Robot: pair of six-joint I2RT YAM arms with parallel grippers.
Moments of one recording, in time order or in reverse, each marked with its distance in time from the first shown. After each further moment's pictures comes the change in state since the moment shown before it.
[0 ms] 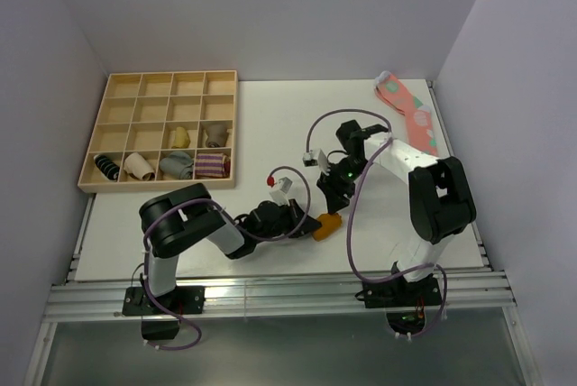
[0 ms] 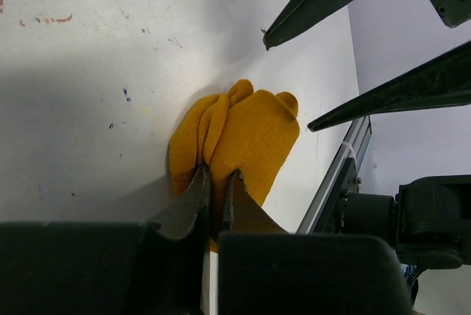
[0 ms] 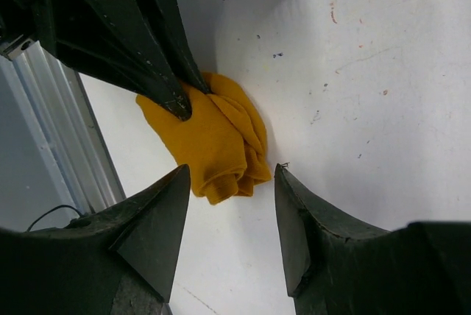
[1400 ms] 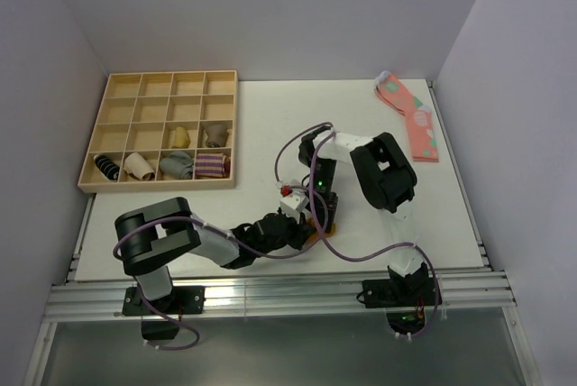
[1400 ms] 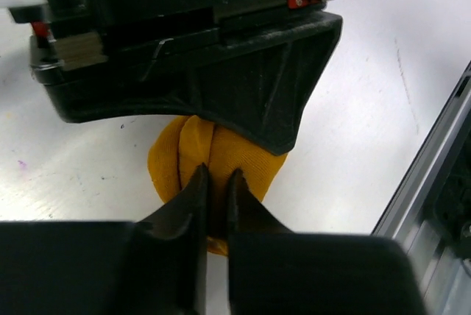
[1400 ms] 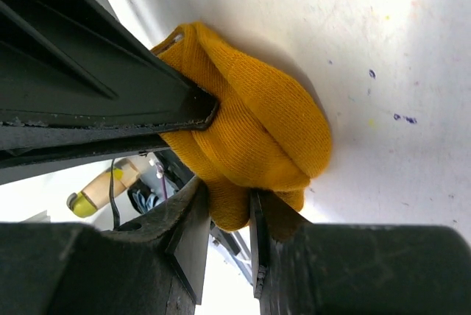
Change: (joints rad) left arm -0.137 -0.190 -0.013 -0.205 -0.221 0.565; right arm 0.210 0.451 0.305 -0.407 0.131 0.041
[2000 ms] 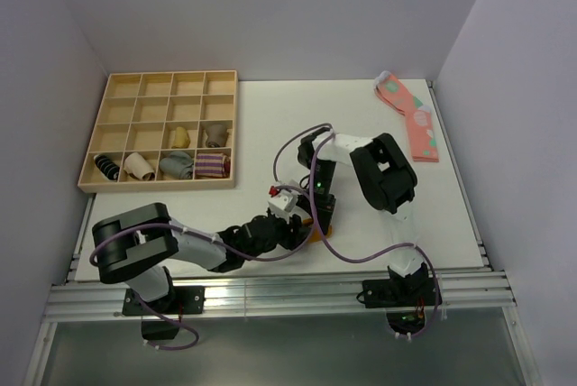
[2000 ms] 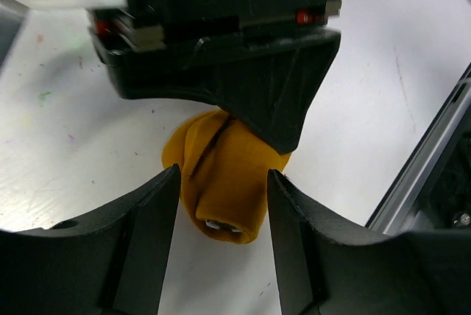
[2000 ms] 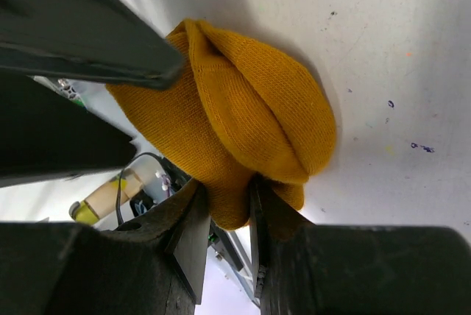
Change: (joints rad) left arm -0.007 -0.143 -0.093 -0.008 -0.061 -0.017; right arm 0.002 -0.011 -0.019 0.022 -0.042 0.002
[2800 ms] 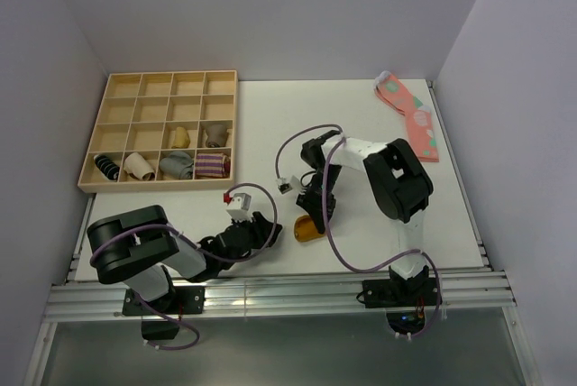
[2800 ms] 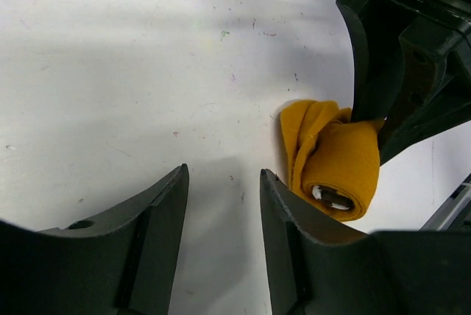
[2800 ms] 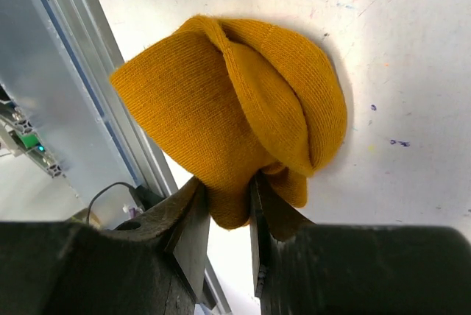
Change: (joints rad) left arm 0.074 -0.008 -0.264 0.195 -0.169 -0.372; right arm 0.000 -0.144 -0.132 0.189 -0.033 0.009
